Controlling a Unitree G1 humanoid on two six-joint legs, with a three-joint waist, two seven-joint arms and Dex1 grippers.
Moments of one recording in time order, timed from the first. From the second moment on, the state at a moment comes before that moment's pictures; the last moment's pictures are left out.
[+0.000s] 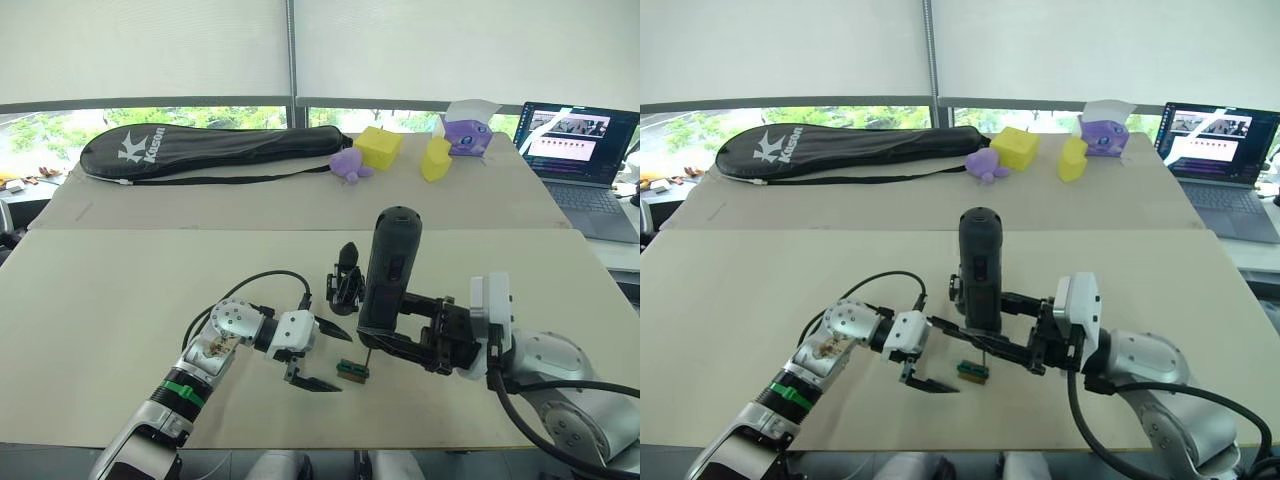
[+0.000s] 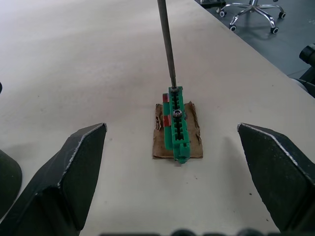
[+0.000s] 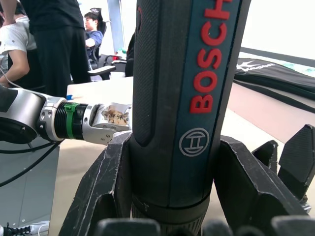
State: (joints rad) left arm -0.45 0.43 -0.38 0.23 -0.16 -0.17 -1.41; right arm -0.02 -0.62 -0.05 -0.70 0.72 0.41 0.82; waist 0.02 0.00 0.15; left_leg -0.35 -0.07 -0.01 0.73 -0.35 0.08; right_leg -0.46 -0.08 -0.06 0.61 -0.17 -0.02
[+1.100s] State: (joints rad) left arm -0.45 0.42 -0.38 0.23 -0.16 -0.17 -1.41; right arm -0.01 -0.62 -0.05 -0.72 0.71 0.41 0.82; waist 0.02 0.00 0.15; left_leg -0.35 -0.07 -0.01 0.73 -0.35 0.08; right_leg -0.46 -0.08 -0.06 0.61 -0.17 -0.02
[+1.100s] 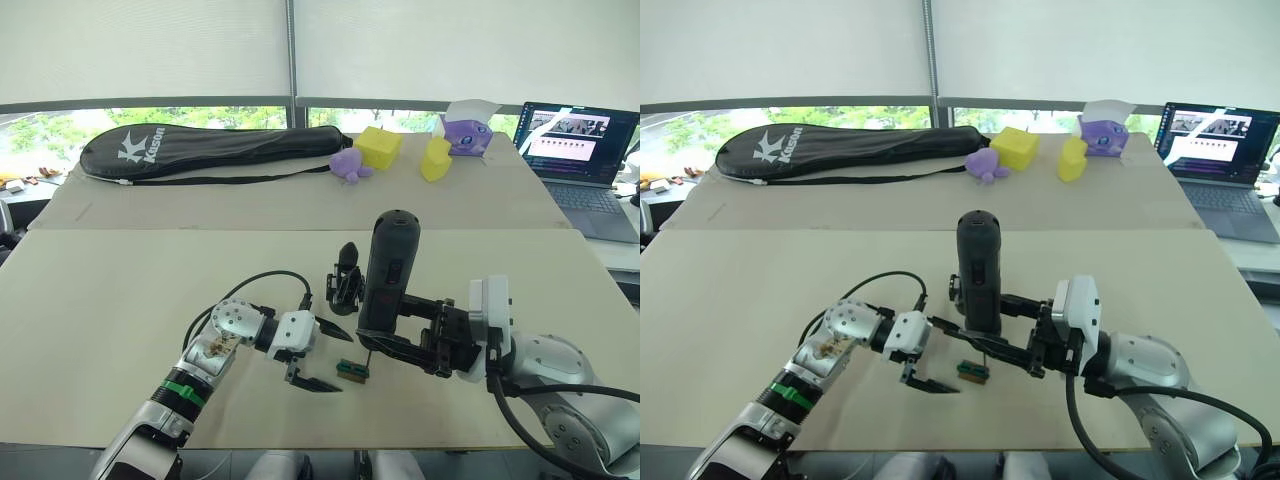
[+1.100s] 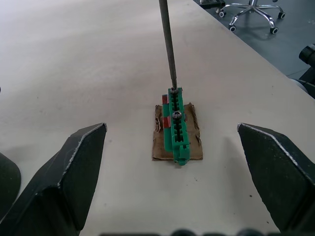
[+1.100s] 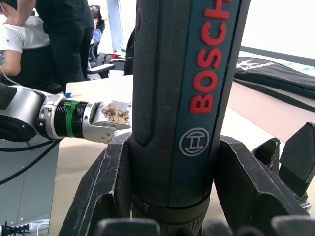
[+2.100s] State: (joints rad) left arm -0.45 0.42 -0.38 0.23 -0.16 -0.17 -1.41; right arm 0.00 -0.62 -0.05 -0.72 0.69 0.41 0.82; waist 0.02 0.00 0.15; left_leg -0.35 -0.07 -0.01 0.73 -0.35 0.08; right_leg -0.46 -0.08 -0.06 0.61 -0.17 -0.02
